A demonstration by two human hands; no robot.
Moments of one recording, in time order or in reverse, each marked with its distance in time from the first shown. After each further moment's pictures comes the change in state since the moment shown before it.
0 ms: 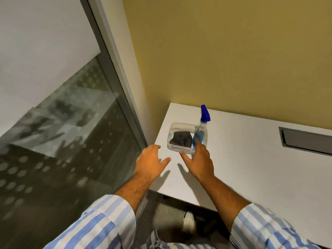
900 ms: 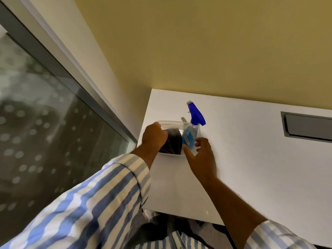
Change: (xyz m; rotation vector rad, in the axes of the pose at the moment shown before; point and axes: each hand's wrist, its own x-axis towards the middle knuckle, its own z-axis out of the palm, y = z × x) left_hand 0.224 0.066 0.073 -0.078 -0.190 -0.102; right_hand 0.104 0.053 0.012 0.121 0.083 0.270
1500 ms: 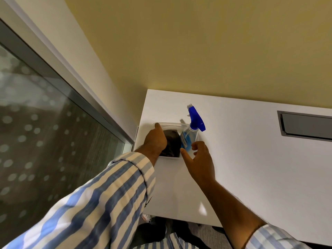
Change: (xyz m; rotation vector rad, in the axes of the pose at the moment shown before) left_hand 0.022 0.006 0.025 0.043 -0.183 -0.128; right_hand 0.003 0.008 0.006 -0.041 -0.007 -0.009
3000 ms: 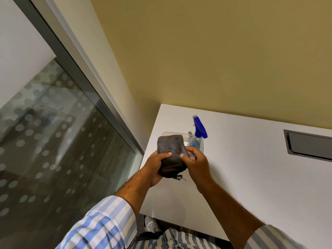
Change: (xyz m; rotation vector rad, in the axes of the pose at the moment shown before) left_hand -0.120 -0.047 -0.010 -1.243 -0.250 0.012; right_hand -0.011 -0.039 -0.009 0.517 -0.189 -0.012
